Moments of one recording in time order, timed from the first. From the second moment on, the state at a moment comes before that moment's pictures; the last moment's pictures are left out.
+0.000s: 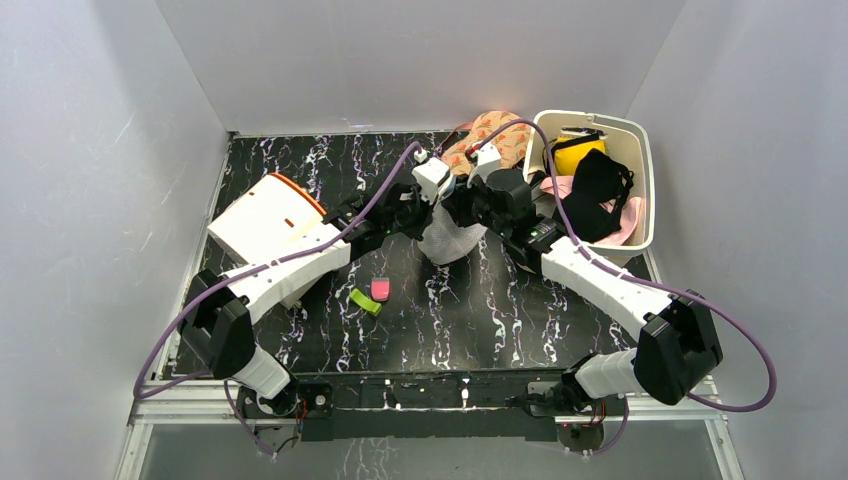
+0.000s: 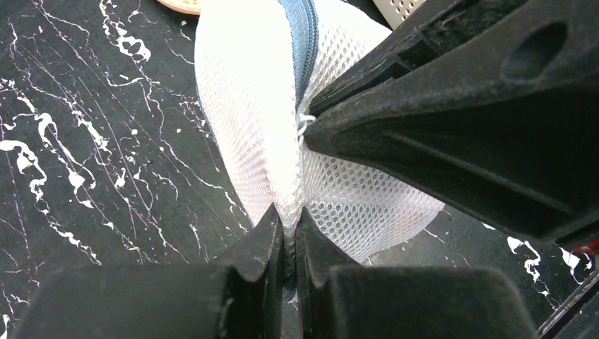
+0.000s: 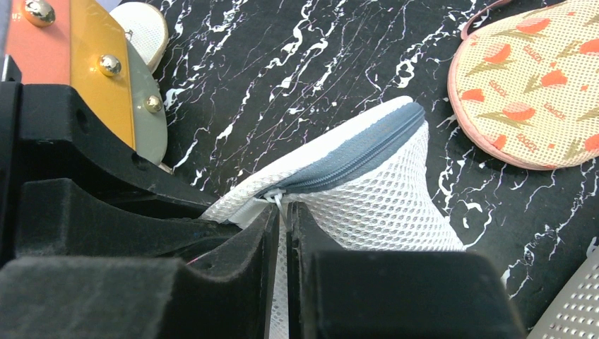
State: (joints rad) left arm -0.77 1.54 1.25 -0.31 -0.02 -0.02; right arm 0.60 1.35 1.02 0.03 -0.04 0.24
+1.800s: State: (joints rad) left arm -0.77 1.48 1.20 -0.23 -0.01 -0.01; right arm 0.59 1.31 1.00 -0.06 0.01 0.19
